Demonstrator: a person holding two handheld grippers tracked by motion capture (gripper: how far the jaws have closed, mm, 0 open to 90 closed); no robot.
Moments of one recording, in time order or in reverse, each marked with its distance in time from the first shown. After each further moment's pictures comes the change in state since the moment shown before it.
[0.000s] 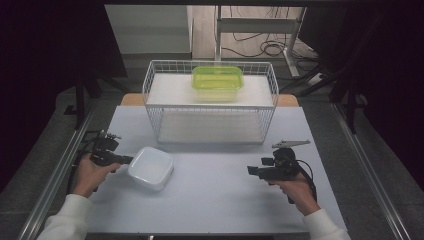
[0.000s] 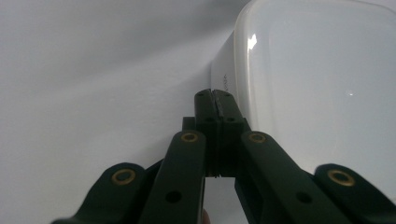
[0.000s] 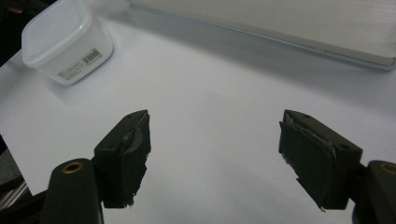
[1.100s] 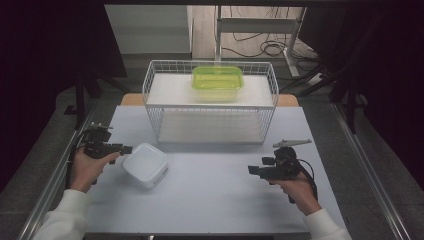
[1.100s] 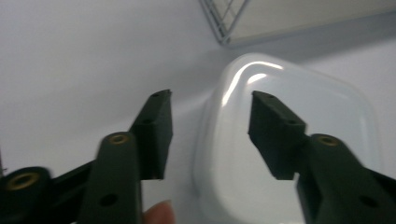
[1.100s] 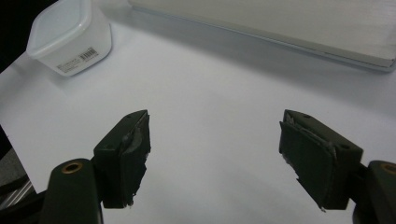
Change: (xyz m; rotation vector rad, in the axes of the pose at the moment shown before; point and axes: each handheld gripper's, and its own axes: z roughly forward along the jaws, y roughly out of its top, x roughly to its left) left arm 0.012 0.012 -0.022 -0.132 0.076 -0.066; right arm -0.001 0.001 -0.003 -0.004 0.007 0.002
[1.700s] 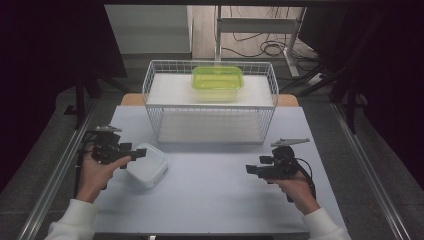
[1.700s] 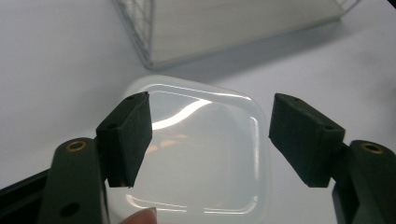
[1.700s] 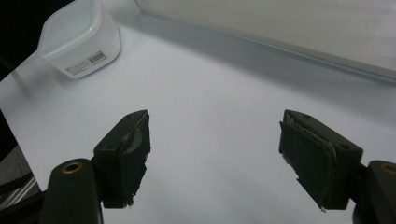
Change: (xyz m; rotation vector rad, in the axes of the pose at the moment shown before) left arm -0.053 0.002 -0.023 -0.113 -0.095 0.055; right arm 0.005 0.004 0.001 -0.009 0.016 -0.021
